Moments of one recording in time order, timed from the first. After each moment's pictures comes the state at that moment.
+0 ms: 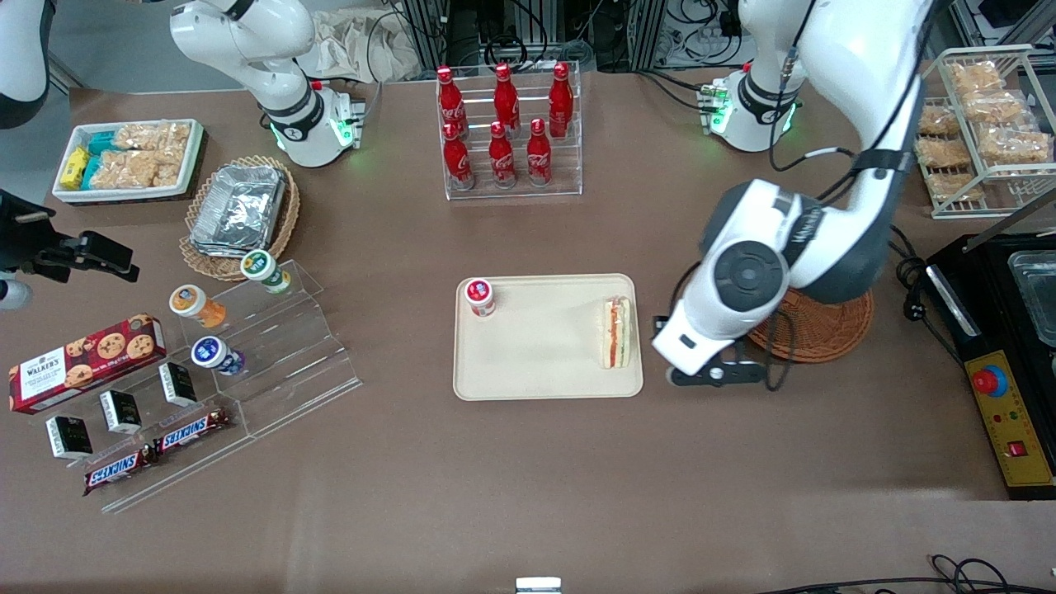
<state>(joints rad) -0.19 0.46 -0.26 -1.51 0.14 1.79 -0.47</state>
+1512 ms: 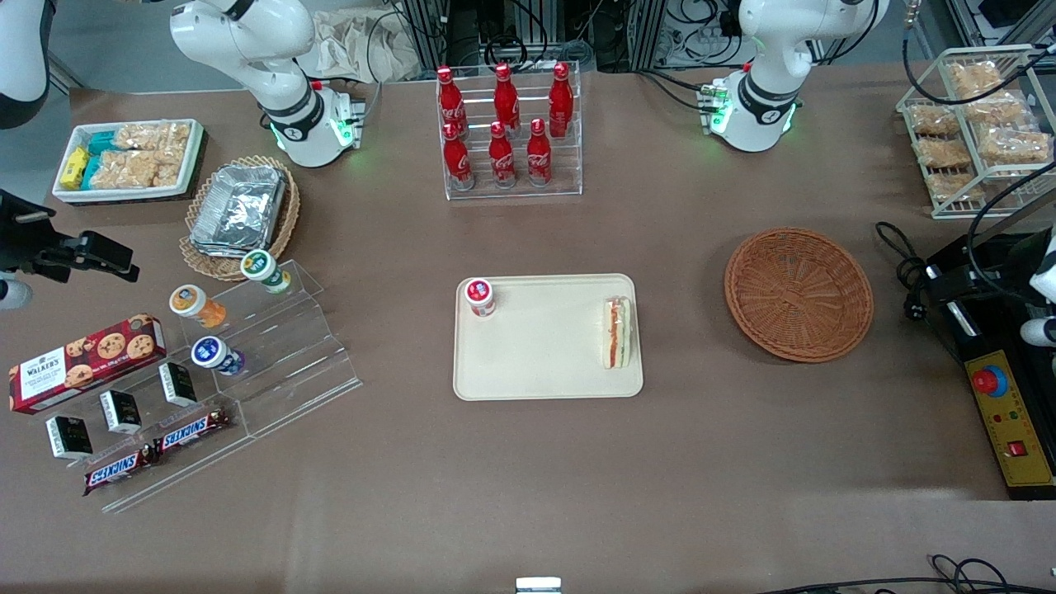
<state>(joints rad) 0.02 0.18 0.07 -1.51 0.00 1.64 0.09</state>
